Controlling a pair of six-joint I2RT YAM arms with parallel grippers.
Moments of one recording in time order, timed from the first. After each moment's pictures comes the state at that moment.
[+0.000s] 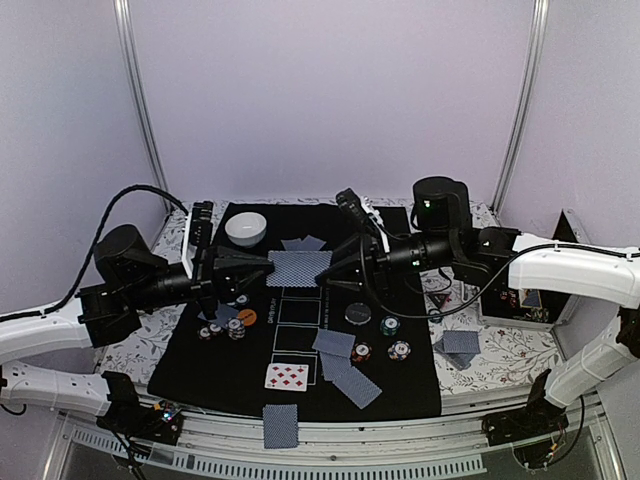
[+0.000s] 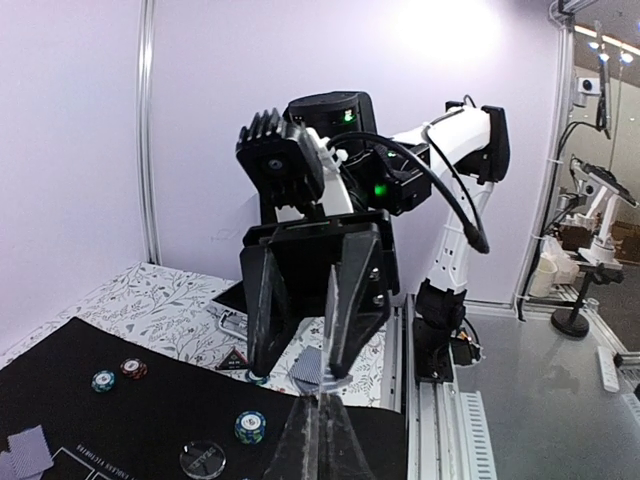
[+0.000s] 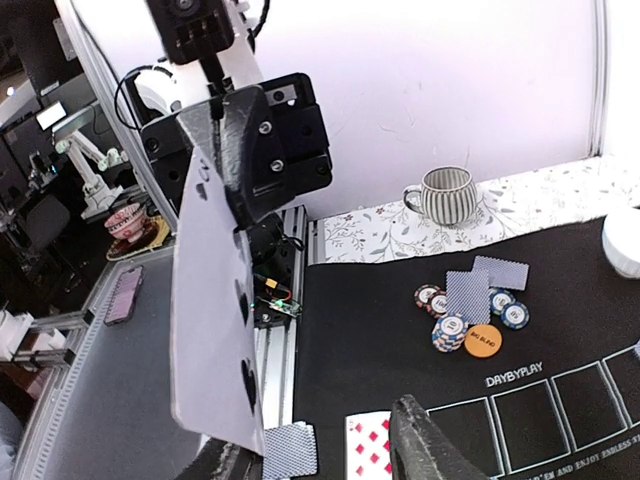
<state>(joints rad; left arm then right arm) -0.93 0.89 0.61 0.41 0.41 -0.12 0.95 1.43 1.12 0.05 -0.66 0.10</state>
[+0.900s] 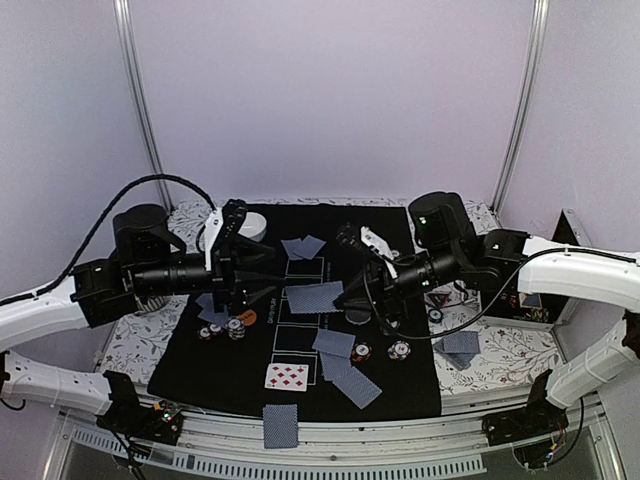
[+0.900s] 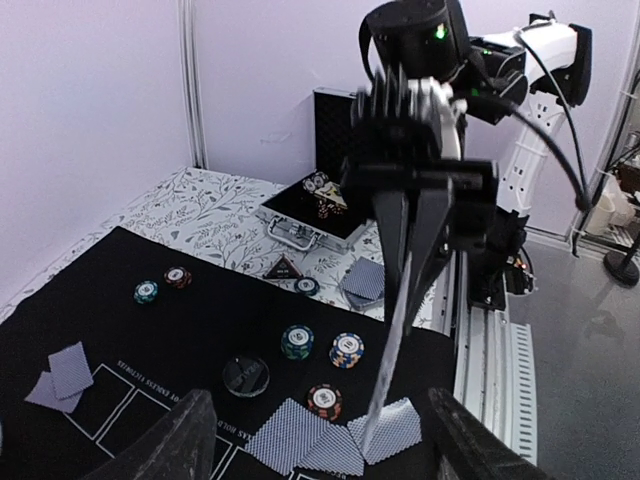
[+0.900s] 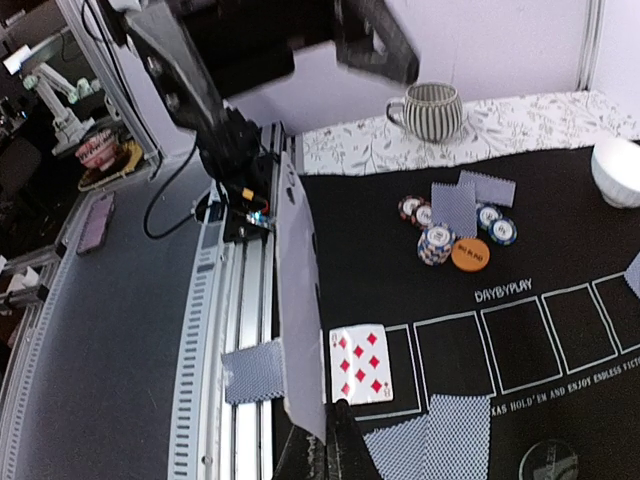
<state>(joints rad) -0.93 0.94 0.77 0.00 0.30 -0.01 0.97 1.37 1.09 -0.20 -0.60 -0.06</state>
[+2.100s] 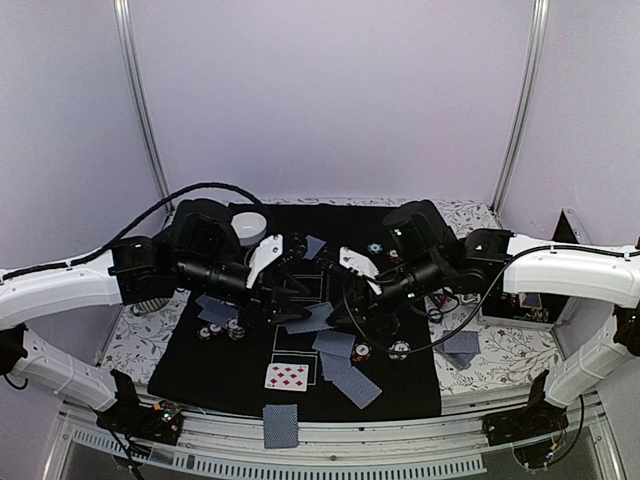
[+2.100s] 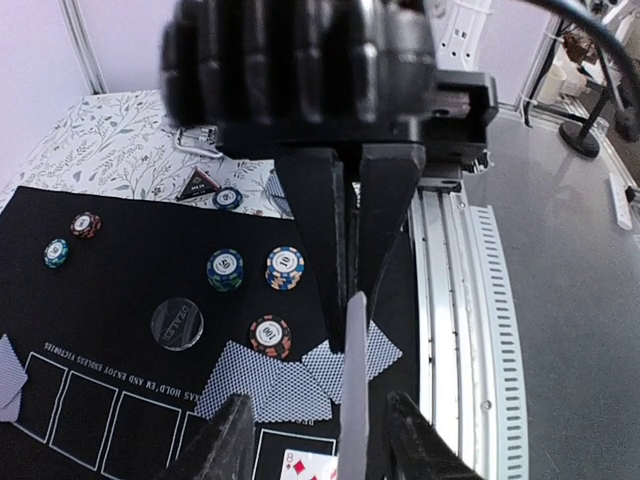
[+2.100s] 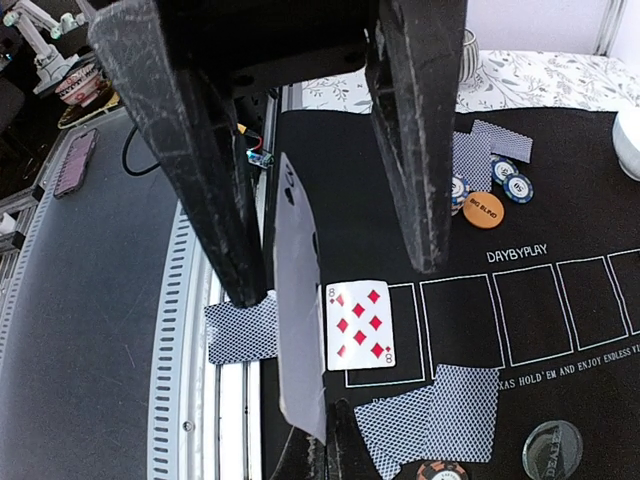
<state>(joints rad) -0.98 1.23 1.00 -0.29 0.44 0.20 1.05 1.46 1.17 -0.37 -0.50 -0.17</state>
